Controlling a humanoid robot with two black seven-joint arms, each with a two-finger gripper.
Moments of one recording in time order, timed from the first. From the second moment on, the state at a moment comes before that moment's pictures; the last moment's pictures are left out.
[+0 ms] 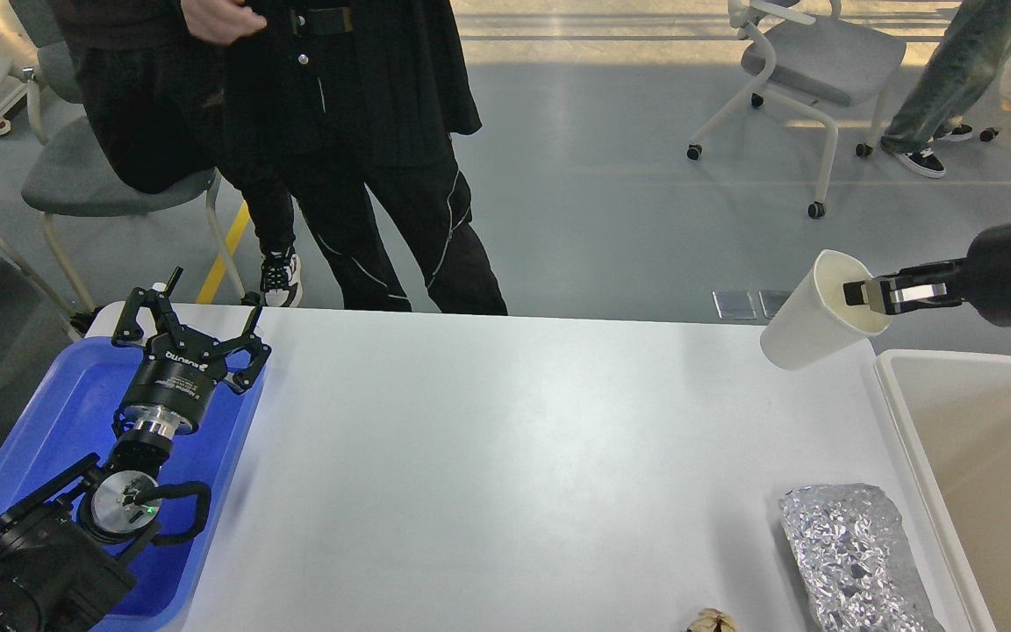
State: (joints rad) left arm -0.50 0.34 -0.88 -0.55 -0.07 -0.64 -0.50; right arm 1.39 -1.15 0.07 1.51 -1.35 0.57 0.12
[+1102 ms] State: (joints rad) left arm -0.49 0.34 -0.88 -0.55 -0.07 -0.64 -0.50; right arm 1.18 -1.29 0.07 1.26 -1.10 0.40 0.22
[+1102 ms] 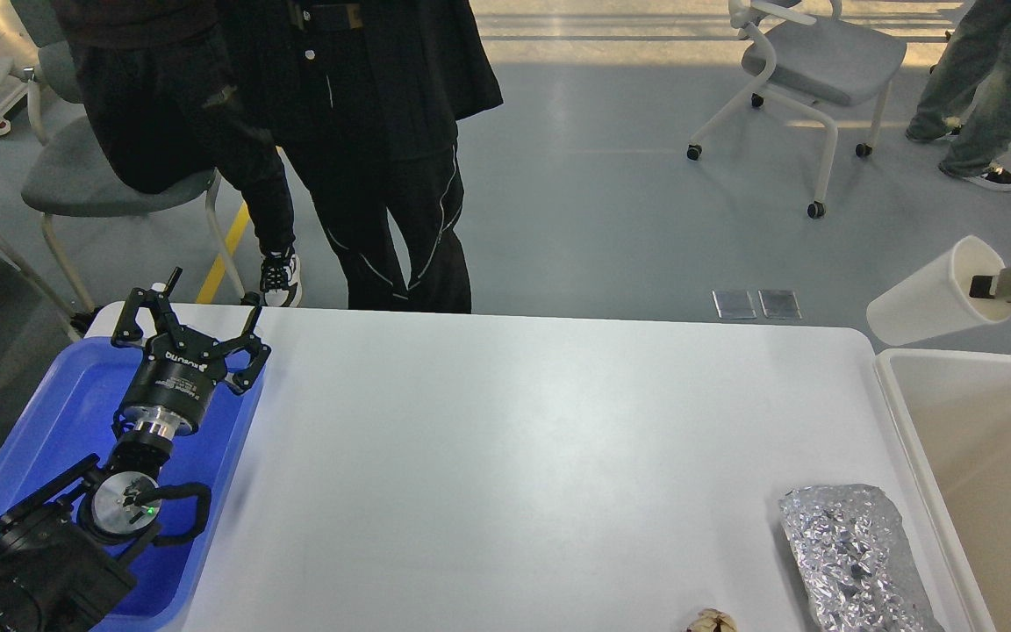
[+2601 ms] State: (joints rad) left arm -0.49 0.34 -0.88 -0.55 -0.07 -0.64 -0.50; right arm 0.46 -0.70 0.08 0.12 -0.11 0.31 0.29
